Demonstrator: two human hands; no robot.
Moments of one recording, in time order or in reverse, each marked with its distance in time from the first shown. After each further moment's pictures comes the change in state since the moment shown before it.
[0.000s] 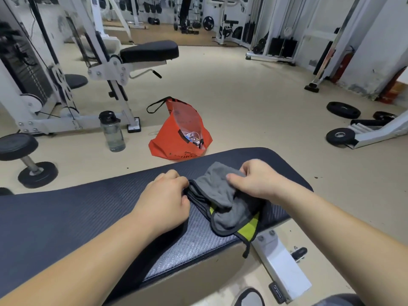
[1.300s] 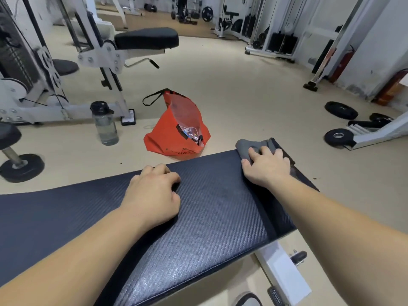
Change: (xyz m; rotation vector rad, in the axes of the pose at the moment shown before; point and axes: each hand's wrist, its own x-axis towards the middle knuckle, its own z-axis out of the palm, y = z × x) left_hand 0.031 -0.036 0.008 0.088 -0.060 -0.085; right_hand 0.082 0.029 0.013 -0.606 0.107 0.193
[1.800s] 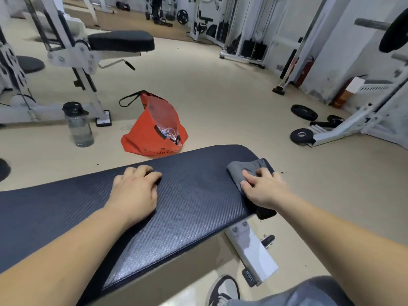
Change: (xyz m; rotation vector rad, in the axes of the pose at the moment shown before) left_hand -0.014 -0.001 0.011 -0.010 0.035 0.040; right_hand -0.096 0.067 -0.006 0.044 -0.198 0.087
